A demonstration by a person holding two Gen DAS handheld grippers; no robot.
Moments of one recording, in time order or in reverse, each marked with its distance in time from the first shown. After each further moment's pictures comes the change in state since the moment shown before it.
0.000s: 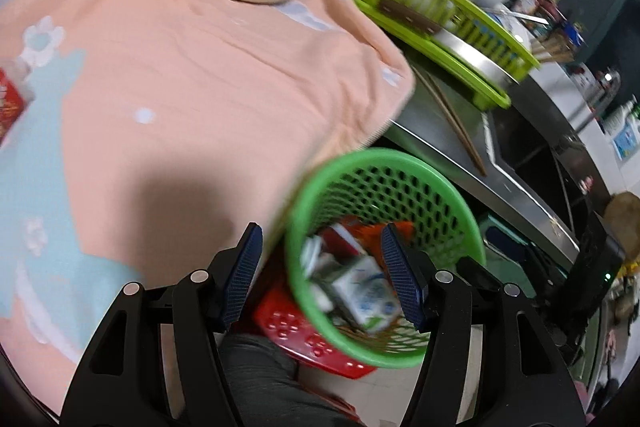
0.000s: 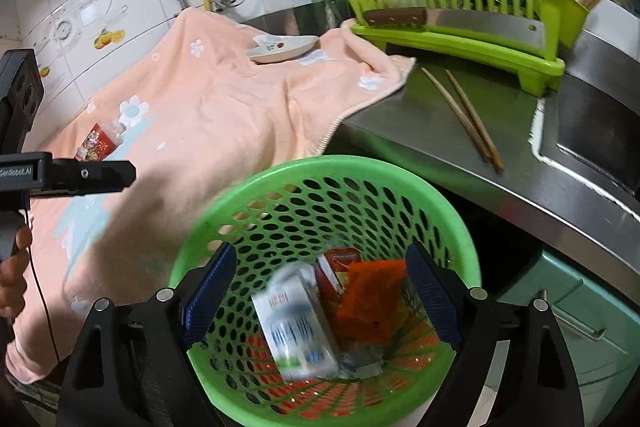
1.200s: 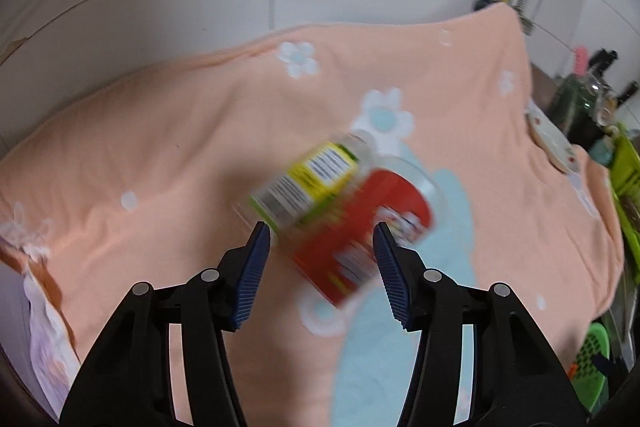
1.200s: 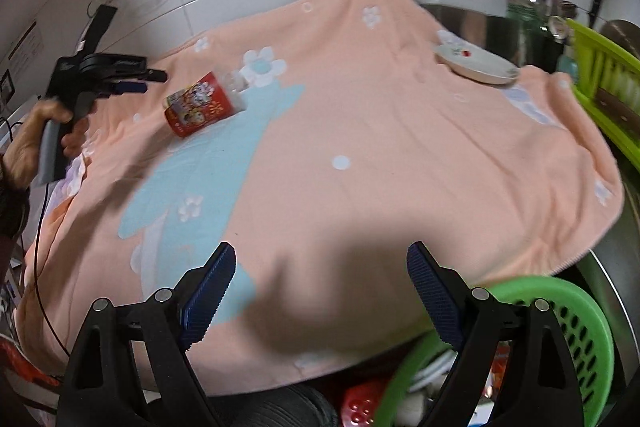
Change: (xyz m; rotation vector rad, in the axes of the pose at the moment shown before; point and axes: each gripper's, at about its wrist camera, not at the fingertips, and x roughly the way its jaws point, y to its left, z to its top) left arm -0.117 0.353 0.096 -0.334 -0.212 0.527; right arm 0.098 0.206 0.071 -0.319 0.113 0.277
